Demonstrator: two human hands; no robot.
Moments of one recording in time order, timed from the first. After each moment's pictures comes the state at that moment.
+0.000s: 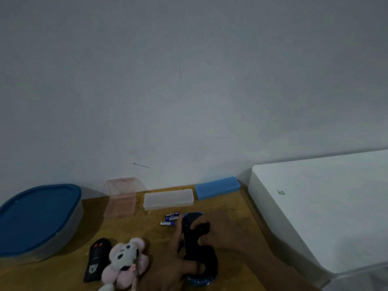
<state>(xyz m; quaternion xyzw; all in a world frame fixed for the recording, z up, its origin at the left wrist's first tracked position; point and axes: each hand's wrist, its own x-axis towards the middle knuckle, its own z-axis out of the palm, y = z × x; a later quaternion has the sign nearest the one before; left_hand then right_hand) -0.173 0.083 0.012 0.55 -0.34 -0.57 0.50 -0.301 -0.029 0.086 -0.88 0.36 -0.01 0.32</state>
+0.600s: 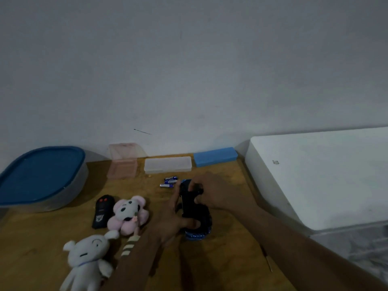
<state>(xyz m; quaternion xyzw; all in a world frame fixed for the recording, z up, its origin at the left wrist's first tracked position) -0.192 0.094 0.018 0.56 -0.29 -0.58 0.52 -0.306 -0.019 0.099 -0.91 0.33 0.00 0.25</state>
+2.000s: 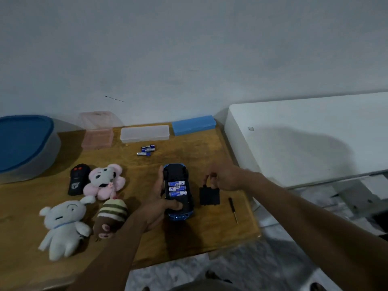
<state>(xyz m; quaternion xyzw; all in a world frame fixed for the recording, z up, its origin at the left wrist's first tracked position) -0.245 0.115 0.002 0.57 -0.22 -0.60 0.52 -0.415 -0.044 0.069 -0.89 0.29 0.11 0.34</state>
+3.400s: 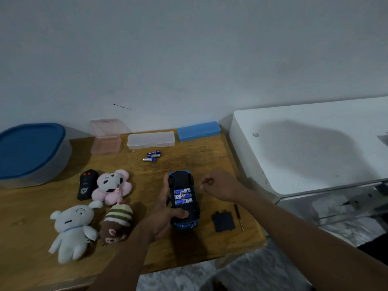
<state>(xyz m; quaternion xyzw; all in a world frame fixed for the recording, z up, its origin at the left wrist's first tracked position) -0.255 0.122 0.000 0.55 -0.21 -0.61 0.53 -0.405 -0.022 0.054 -0.84 0.36 0.01 0.40</state>
